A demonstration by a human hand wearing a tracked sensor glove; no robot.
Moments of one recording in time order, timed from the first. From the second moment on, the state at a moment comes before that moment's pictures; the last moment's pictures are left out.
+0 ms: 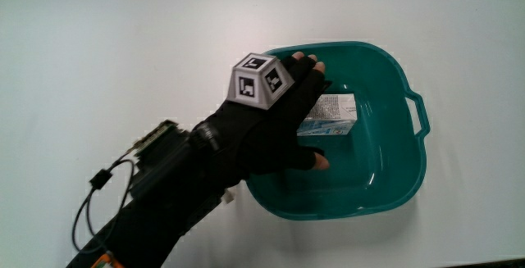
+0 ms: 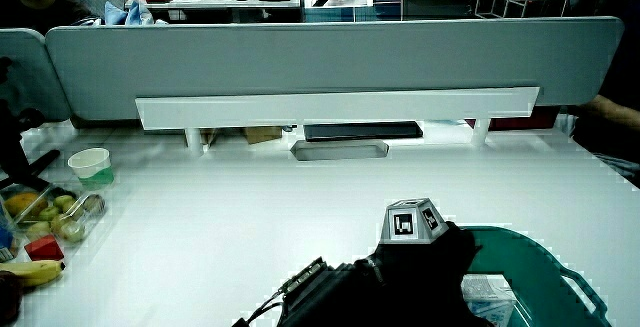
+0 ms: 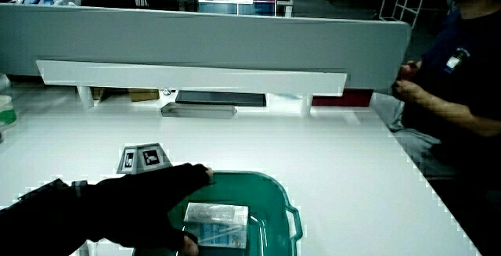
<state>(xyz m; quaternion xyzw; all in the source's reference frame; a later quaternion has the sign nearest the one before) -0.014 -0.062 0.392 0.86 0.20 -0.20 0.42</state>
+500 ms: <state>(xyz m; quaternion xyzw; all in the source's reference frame) 0.006 -0.075 0.431 0.85 0.18 -0.18 0.46</state>
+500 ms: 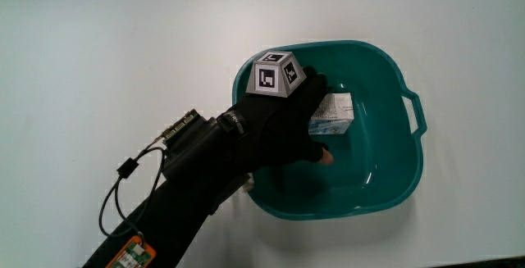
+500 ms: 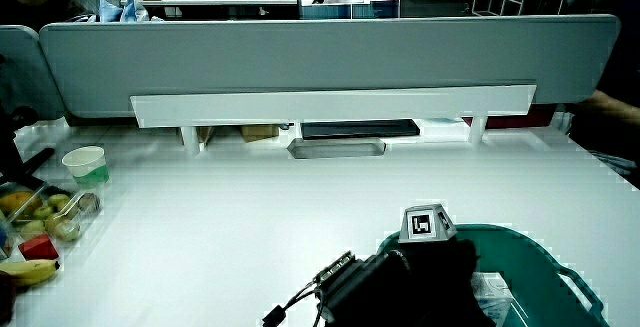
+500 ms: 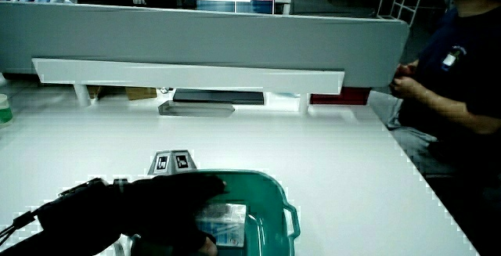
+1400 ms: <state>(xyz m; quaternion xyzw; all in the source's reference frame) 0.004 -0.082 0.439 0.88 0.16 -0.19 0.40</state>
